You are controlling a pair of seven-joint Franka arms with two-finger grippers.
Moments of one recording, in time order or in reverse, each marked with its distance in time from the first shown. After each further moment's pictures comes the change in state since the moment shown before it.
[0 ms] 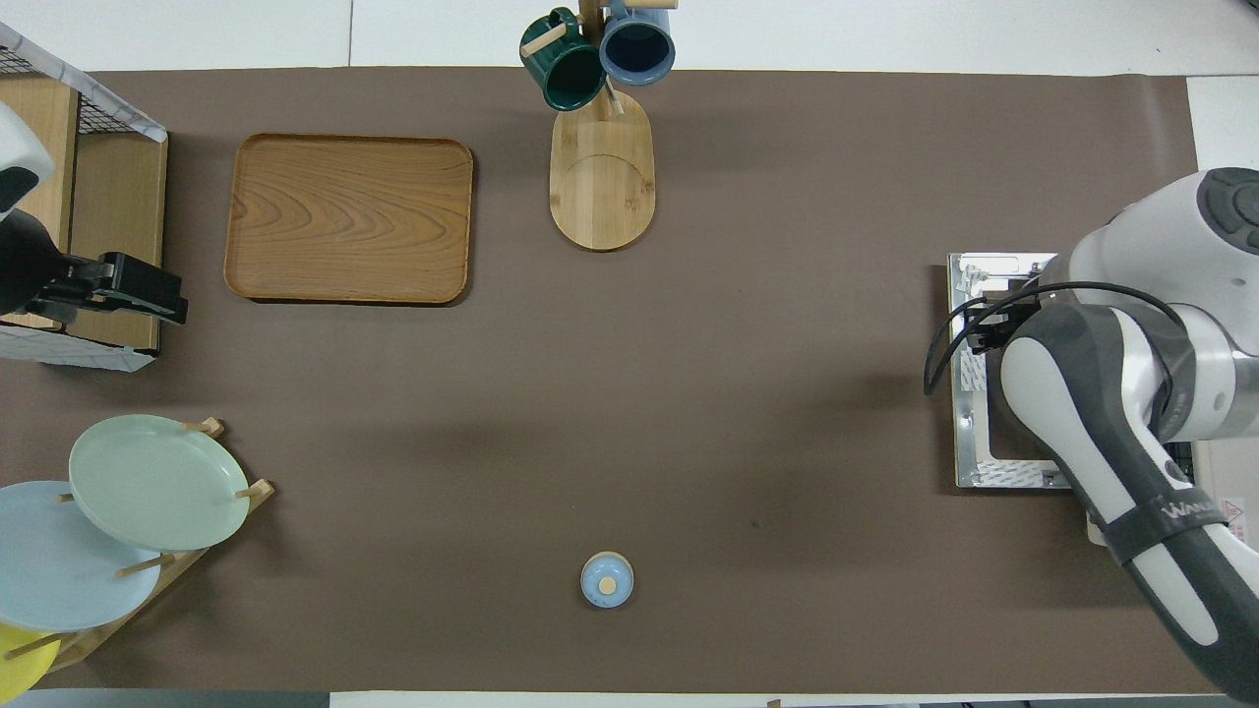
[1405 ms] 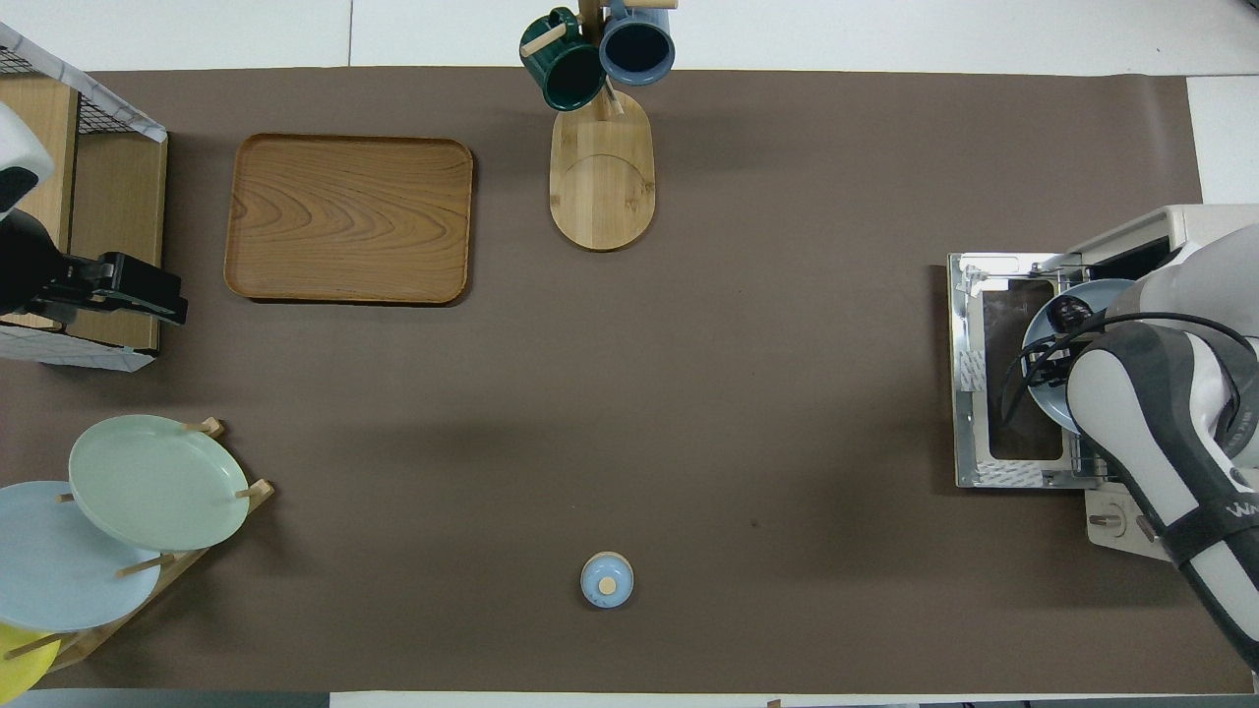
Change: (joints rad) left arm 0.000 0.000 0.000 0.000 0.000 0.000 0.000; right arm -0.078 -0.024 -0.017 -0.105 -0.003 0.066 -0.185
